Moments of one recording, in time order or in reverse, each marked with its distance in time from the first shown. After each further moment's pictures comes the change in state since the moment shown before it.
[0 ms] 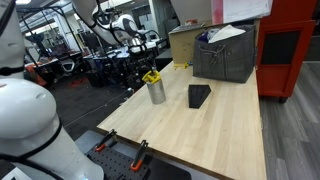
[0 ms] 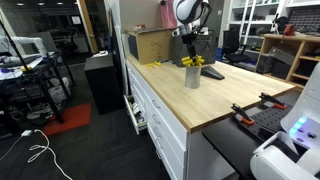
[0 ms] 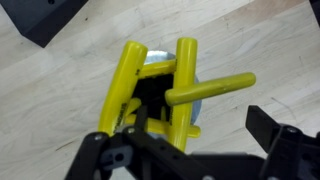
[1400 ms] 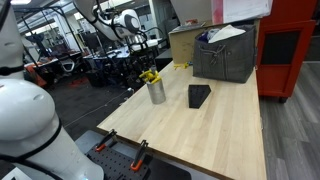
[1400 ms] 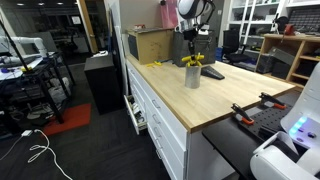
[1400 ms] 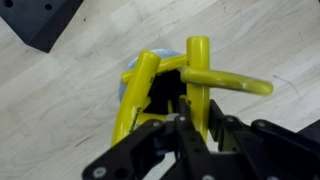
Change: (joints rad) arm -0.032 -0.033 -0.005 -0.002 0.090 0.026 0.026
